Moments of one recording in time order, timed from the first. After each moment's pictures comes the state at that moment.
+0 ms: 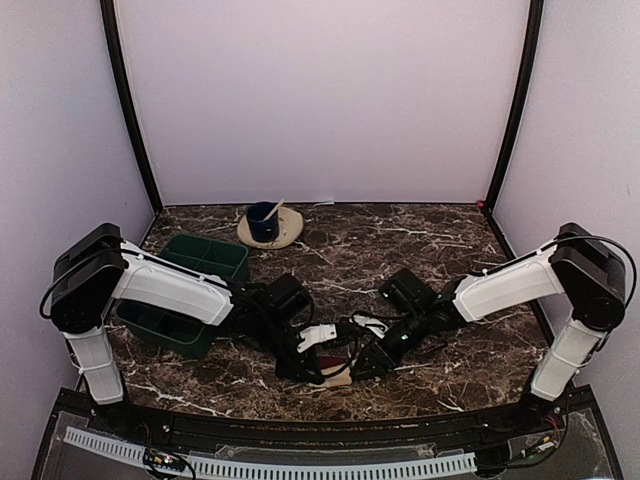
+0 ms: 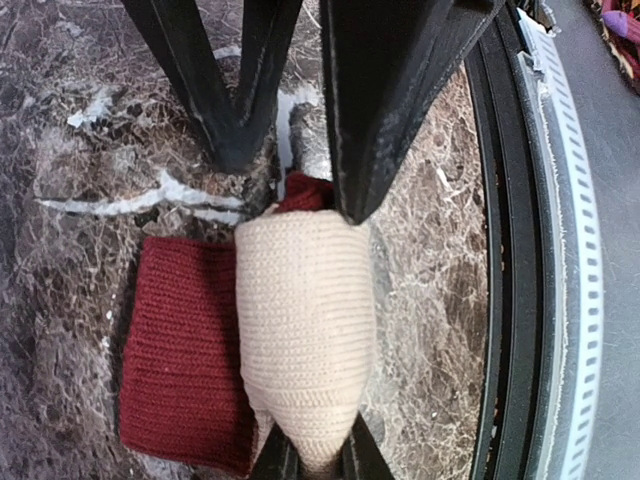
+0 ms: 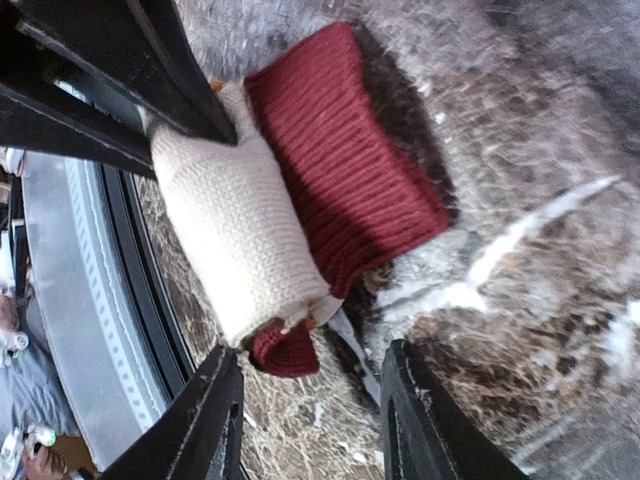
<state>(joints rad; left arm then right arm) -1.03 1.83 1.01 -0.28 0.50 0.22 0.89 1.70 0.78 -0.17 -0.65 0.14</state>
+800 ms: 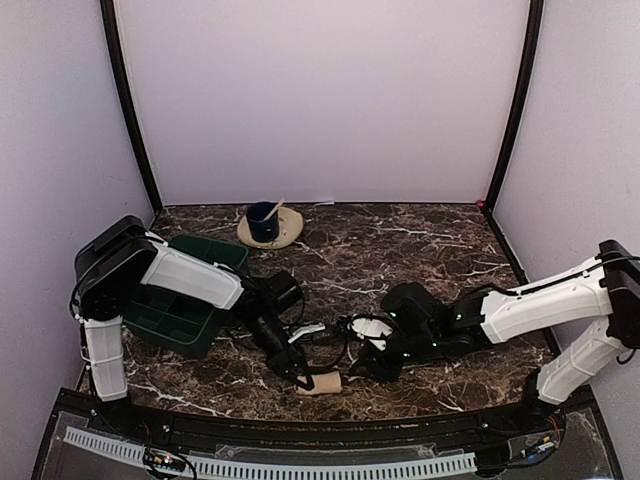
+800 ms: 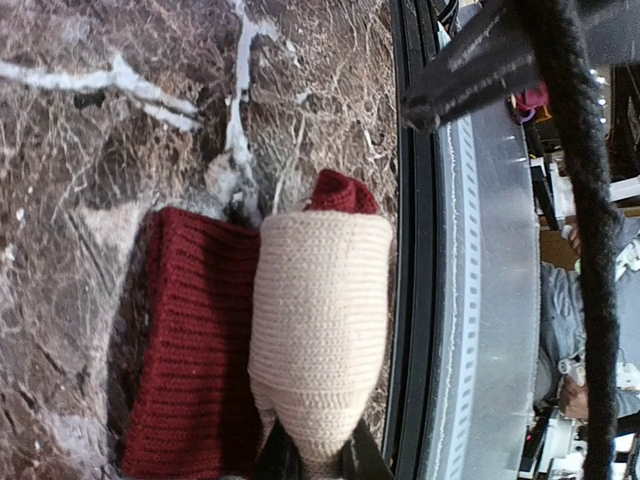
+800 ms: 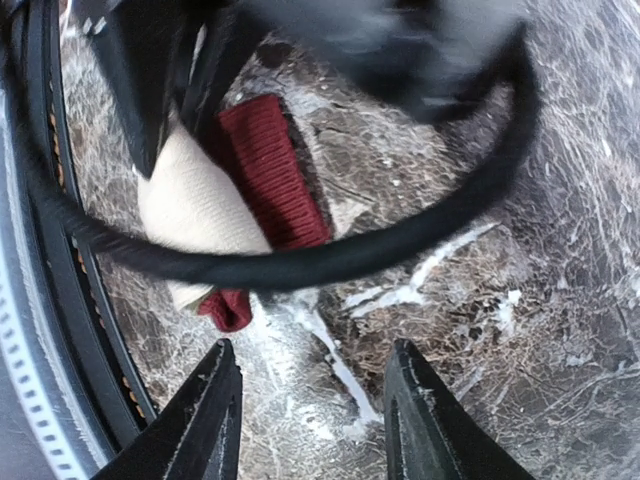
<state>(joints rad) -0.89 1.98 1.10 -0.50 0.90 0.23 1.10 1.46 0.69 -0.10 -0.17 0.07</state>
